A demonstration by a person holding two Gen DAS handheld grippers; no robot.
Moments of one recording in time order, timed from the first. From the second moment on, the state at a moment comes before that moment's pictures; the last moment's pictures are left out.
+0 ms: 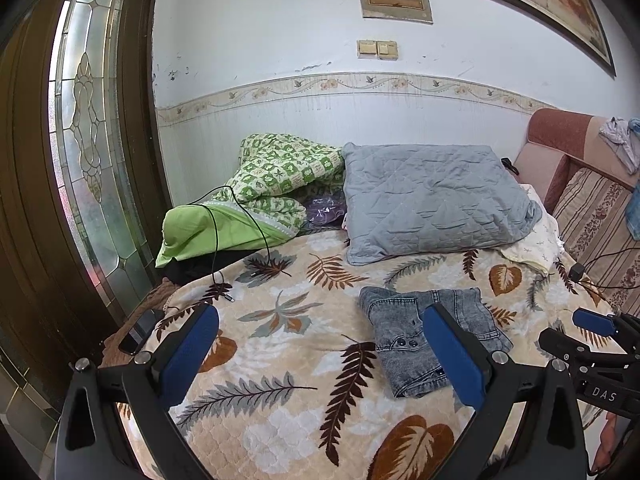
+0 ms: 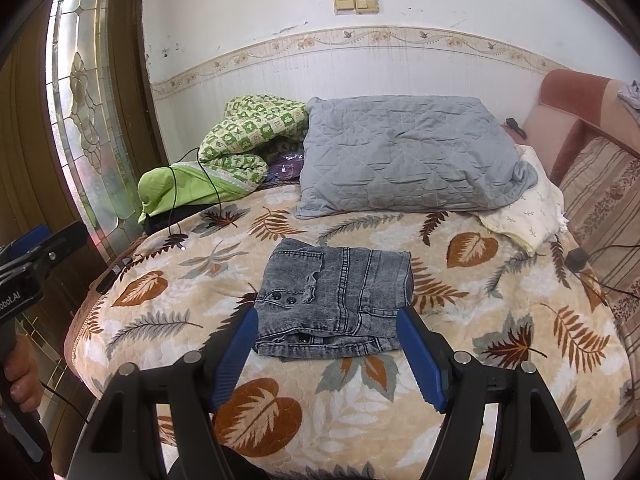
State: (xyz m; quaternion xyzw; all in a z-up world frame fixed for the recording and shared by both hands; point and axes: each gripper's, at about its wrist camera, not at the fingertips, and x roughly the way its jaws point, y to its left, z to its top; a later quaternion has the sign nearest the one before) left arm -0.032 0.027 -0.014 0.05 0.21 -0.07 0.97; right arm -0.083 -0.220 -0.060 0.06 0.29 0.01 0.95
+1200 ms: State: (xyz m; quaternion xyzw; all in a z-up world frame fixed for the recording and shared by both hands) left arm -0.047 0.050 0.035 0.10 0.18 -0.07 0.98; right arm -0.066 -0.187 -0.008 0.09 0.23 0.03 0.97
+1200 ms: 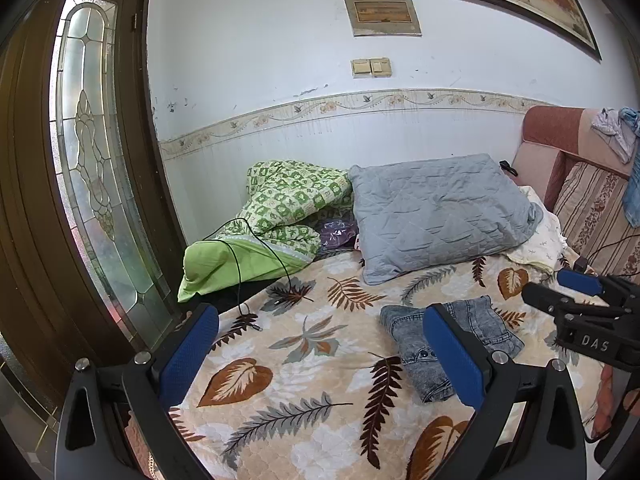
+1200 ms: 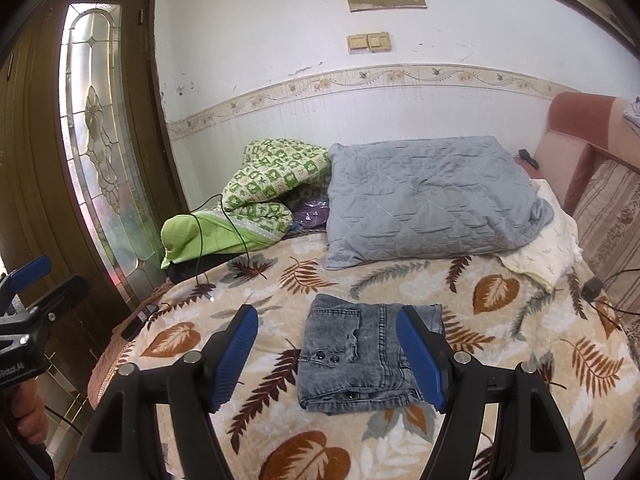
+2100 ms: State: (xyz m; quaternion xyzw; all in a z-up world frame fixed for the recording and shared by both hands) left arm -0.092 -0.004 0.057 0.09 0.16 -0.09 0.98; right arm -0.129 -0.273 -0.007 0.11 0.20 0.00 0.97
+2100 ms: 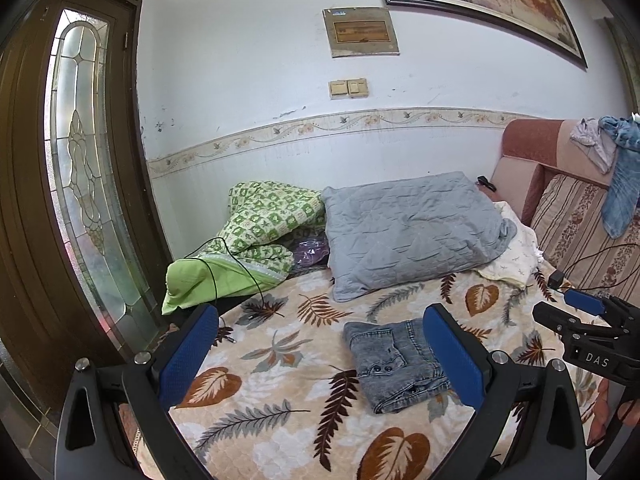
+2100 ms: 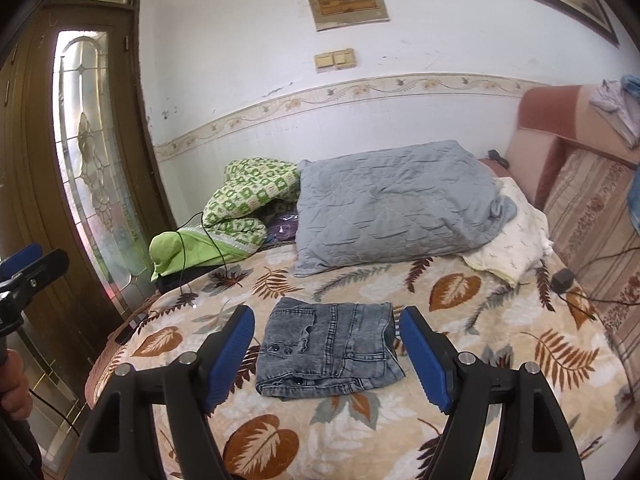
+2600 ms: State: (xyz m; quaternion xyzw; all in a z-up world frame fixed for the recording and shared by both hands) left arm -0.074 0.024 0.050 0.06 0.16 -0.10 0.98; right arm -0.105 -0.223 0.000 0.07 0.21 0.04 0.98
